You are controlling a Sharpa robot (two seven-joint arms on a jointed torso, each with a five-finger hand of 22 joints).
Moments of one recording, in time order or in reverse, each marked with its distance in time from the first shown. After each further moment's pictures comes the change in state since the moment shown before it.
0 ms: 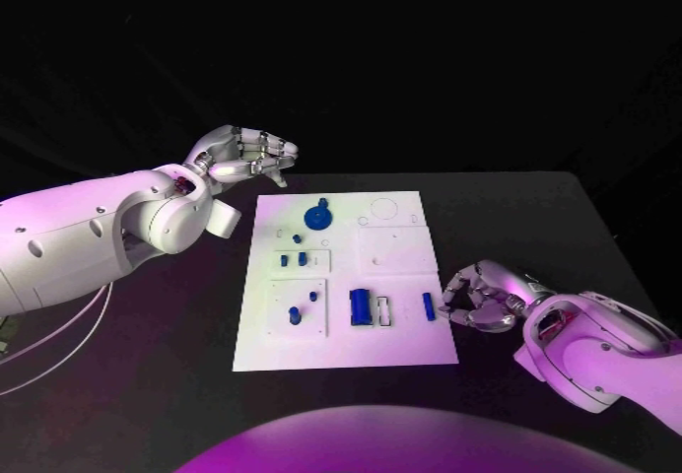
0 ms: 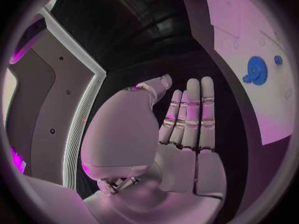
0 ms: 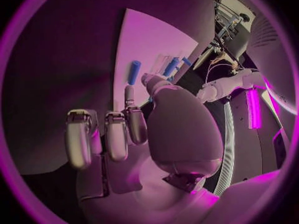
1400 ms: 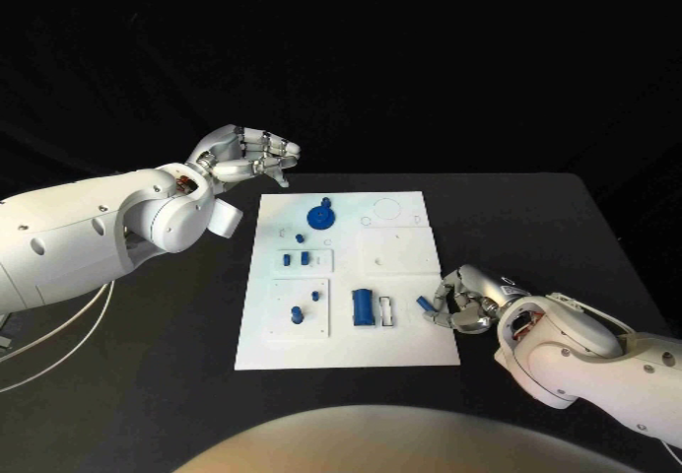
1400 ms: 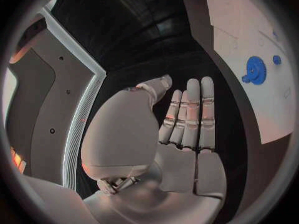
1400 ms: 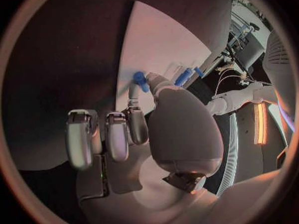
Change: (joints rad) left arm 0.000 -0.010 -0.001 0.007 0.000 0.003 -0.001; left_hand -0.004 0.004 0.003 -0.003 0.000 0.000 0.000 0.000 0.000 -0.004 0.004 0.005 0.001 -0.004 -0.004 0.000 0.000 0.000 0.000 0.000 0.000 0.000; right arm -0.028 0.121 0.005 -0.067 -0.130 0.025 -0.159; right_hand 0.012 0.007 -0.094 0.027 0.000 0.067 -0.035 0.021 0.070 0.006 -0.031 0.000 0.000 0.002 -0.017 0.000 0.000 0.000 0.000 -0.015 0.000 0.001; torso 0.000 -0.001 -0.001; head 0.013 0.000
